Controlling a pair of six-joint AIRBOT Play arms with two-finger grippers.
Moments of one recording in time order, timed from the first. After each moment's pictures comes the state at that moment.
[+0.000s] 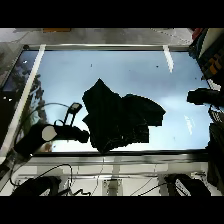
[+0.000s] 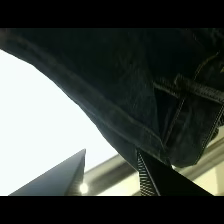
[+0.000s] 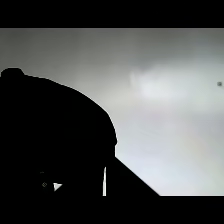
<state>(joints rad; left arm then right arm) -0.43 -0.90 0.60 1.15 -0.90 -1.40 -0.09 -0.81 1.15 -1.49 1.12 1.52</state>
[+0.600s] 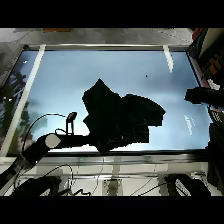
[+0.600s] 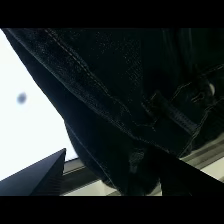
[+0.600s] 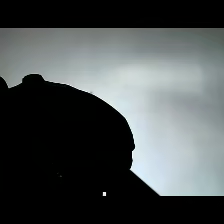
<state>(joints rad) -0.45 -0.90 0.44 0.83 -0.69 -1.52 -0.09 -0.81 1.15 -1.42 1.11 1.52</state>
